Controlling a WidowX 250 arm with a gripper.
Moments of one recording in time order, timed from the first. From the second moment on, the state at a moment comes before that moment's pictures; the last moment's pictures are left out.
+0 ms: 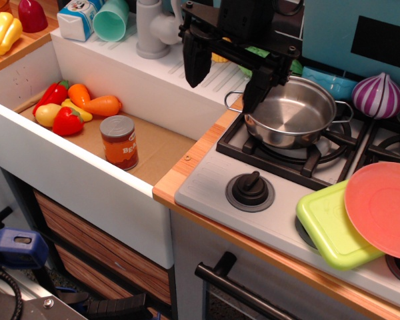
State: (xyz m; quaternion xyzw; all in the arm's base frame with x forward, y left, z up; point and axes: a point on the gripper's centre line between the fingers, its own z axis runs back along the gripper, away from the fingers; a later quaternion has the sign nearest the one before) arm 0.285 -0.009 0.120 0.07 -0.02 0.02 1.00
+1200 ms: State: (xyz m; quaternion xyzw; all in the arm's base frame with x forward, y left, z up) arm 0.314 0.132 0.047 0.08 -0.08 -0.04 0.99
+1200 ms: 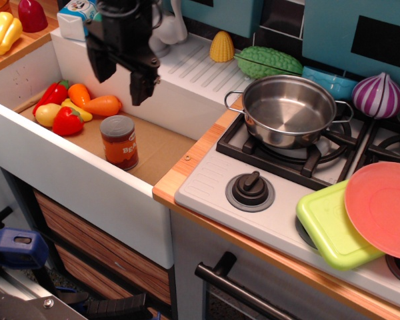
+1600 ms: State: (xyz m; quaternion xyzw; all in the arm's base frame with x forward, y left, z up) arm 0.311 0.139 0.018 0.07 -0.10 -0.04 0.99
